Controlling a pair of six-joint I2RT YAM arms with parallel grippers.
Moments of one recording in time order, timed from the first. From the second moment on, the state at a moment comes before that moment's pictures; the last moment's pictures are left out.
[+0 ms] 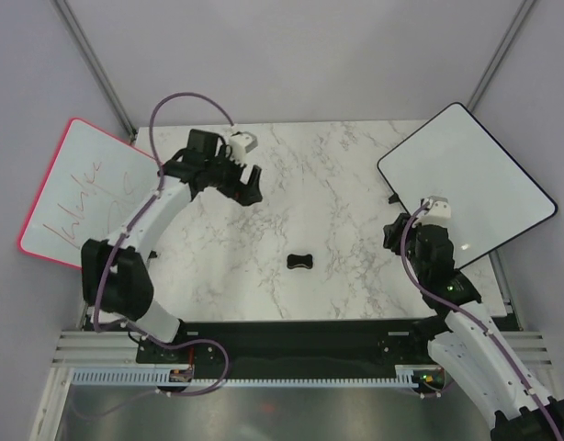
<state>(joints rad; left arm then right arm) -0.35 1.63 1.41 -0.56 0.45 0.21 0.31 0.63 0.48 -0.23 0.26 0.39</state>
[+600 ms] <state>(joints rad) -0.13 0.96 0.68 -0.72 0.34 0.44 0.31 0.75 0.32 0.00 0.10 0.43</state>
